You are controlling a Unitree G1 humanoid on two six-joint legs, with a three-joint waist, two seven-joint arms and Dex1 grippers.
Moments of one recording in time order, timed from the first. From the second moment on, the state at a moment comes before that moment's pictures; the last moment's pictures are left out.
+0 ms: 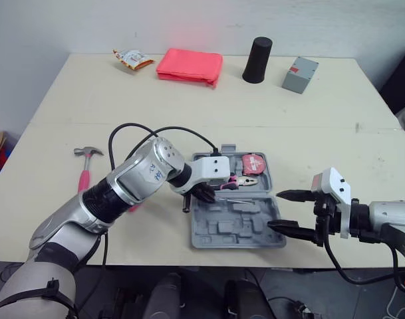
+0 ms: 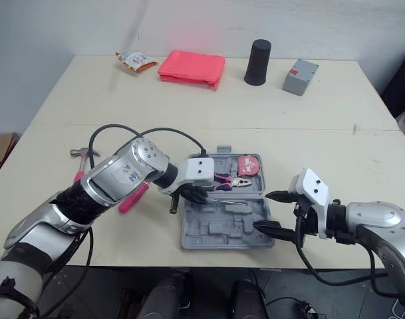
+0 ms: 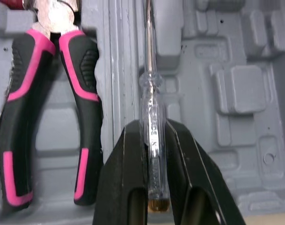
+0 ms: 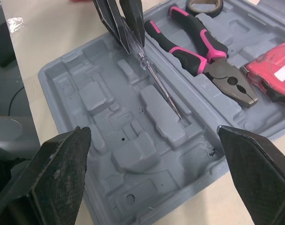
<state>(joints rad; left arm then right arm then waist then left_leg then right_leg) -1.01 0.60 -0.72 -0.14 -0.11 0.93 -1.06 -0.04 -0.97 -0.21 -0.53 0.70 0.74 0.95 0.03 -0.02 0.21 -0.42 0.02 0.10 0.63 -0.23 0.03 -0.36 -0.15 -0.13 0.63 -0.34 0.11</state>
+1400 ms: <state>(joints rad) -0.68 0.39 -0.36 0.17 -0.19 0.45 -1.06 -0.09 -0.94 -0.20 -0.54 0.69 0.69 0.96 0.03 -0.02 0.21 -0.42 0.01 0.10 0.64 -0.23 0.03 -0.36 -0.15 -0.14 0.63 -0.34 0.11</state>
